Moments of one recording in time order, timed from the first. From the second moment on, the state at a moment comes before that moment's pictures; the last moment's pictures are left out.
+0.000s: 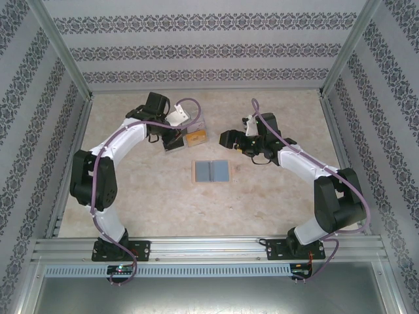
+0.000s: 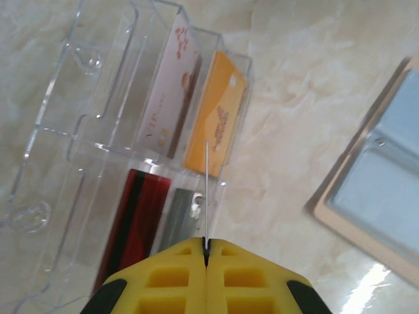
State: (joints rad) left arm -0.26 1.81 1.48 -0.68 0.26 0.61; right arm 0.32 1.53 0.96 -0.14 -0.60 0.63
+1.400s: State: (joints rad) left arm -0.23 2.07 1.70 -0.88 0.23 0.81; right arm 0.40 1.53 1.07 -0.27 -0.55 0.68
